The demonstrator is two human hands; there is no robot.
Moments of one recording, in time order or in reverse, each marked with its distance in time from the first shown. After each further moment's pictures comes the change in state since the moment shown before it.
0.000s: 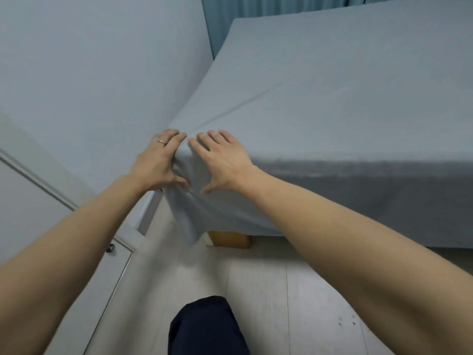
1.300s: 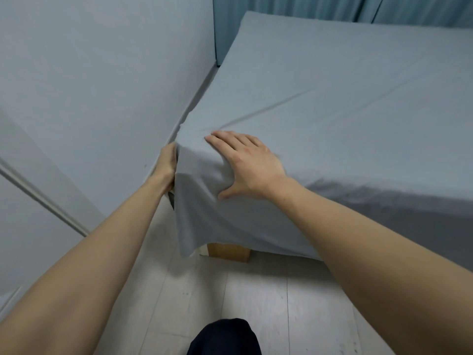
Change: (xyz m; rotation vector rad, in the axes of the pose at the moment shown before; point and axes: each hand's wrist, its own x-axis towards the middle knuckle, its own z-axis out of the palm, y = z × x) left_hand 0.047 -0.031 0.066 -1.532 0.163 -0.796; right_hand 0.034 0.002 0.015 0.092 -0.034 -0.009
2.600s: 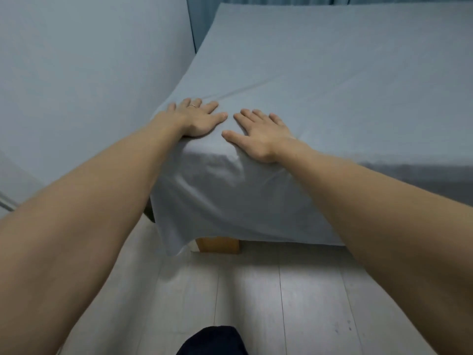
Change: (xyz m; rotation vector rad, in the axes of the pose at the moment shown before) left_hand 0.008 0.071 0.109 1.749 -0.294 0.371; right_hand -0.020 0.075 -0.012 0.130 -0.220 0.411
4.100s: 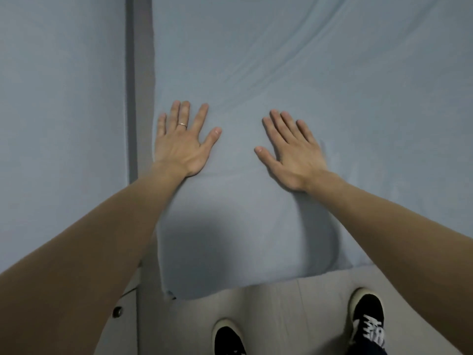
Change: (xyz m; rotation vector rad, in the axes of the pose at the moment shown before) left_hand 0.170 -0.040 -0.028 -0.018 -0.021 0.161; right_hand 0.138 0.071 -0.028 0.078 -0.126 0.273
